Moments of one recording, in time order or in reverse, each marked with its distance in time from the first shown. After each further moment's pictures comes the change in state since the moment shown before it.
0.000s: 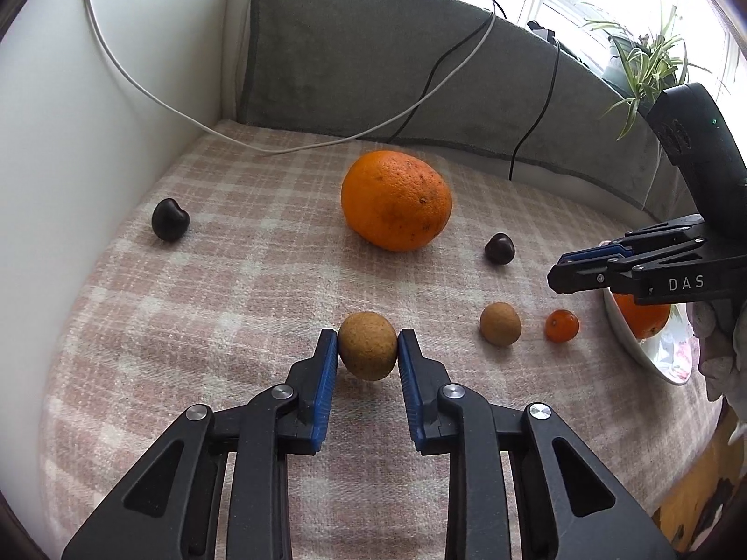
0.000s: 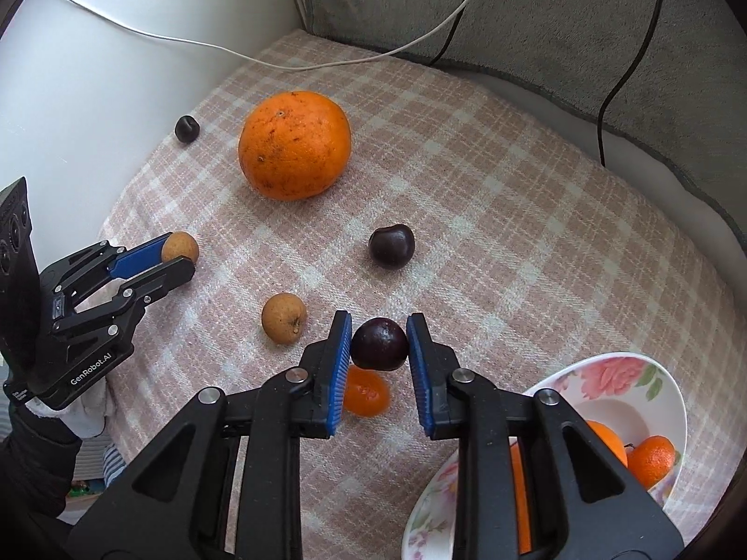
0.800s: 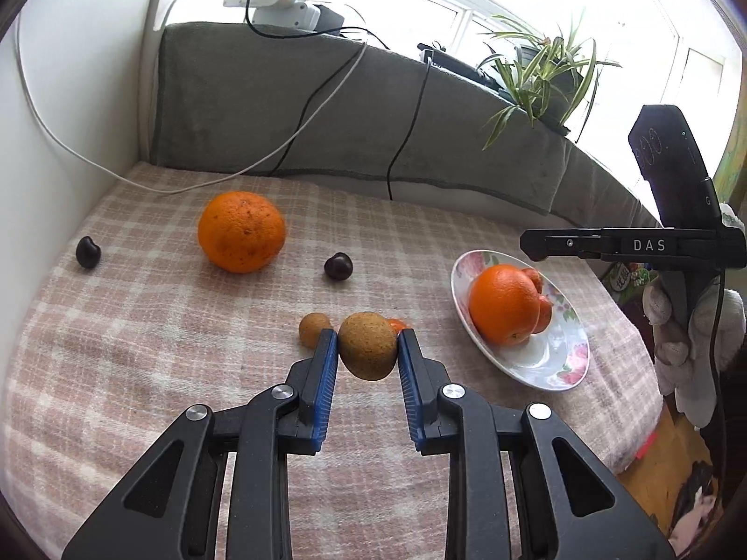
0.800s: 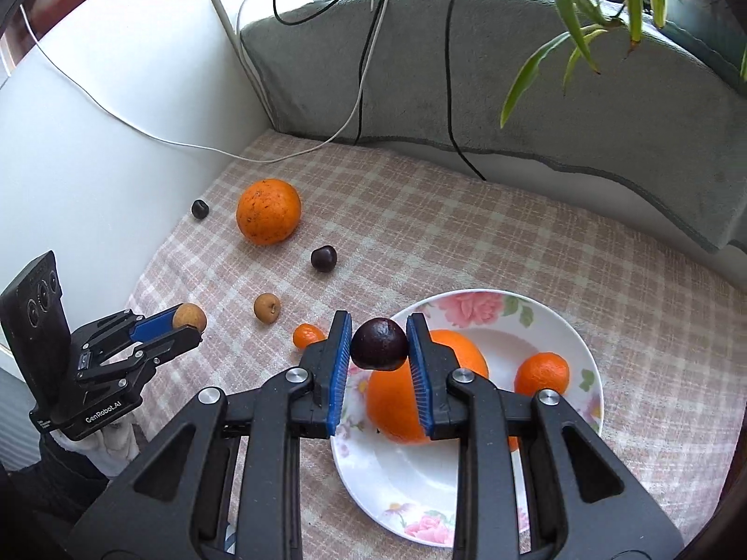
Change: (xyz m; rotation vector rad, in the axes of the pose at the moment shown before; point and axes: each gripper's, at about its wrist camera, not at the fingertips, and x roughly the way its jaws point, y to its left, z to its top) left arm -0.042 -0.089 -0.005 0.049 -0.065 -0.179; right arm -0.104 -0.062 -0.065 0.156 -0.243 0.009
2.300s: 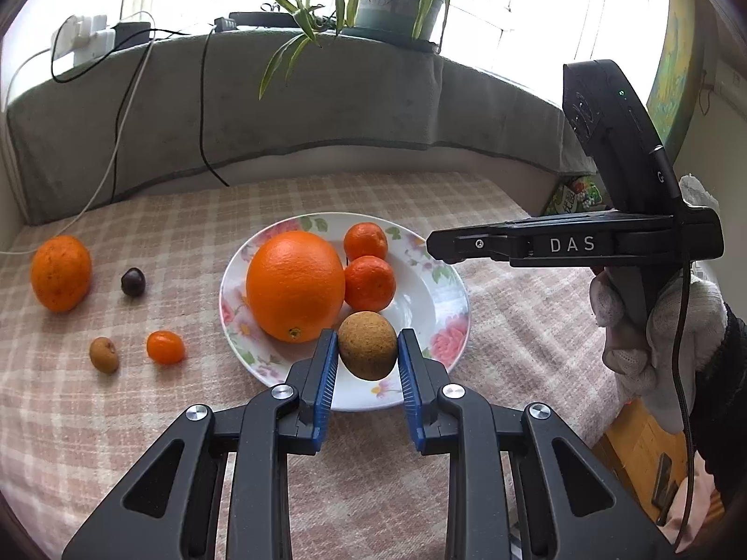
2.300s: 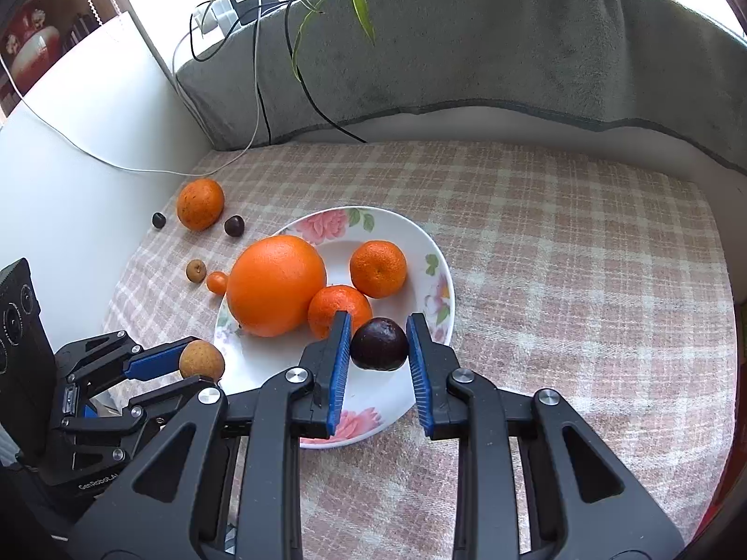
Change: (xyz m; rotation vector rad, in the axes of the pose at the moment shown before) left arm 0.048 -0.143 -0.014 0.241 0.091 -0.097; right arm -0.036 -0.093 -0.080 0.150 -0.061 -0.022
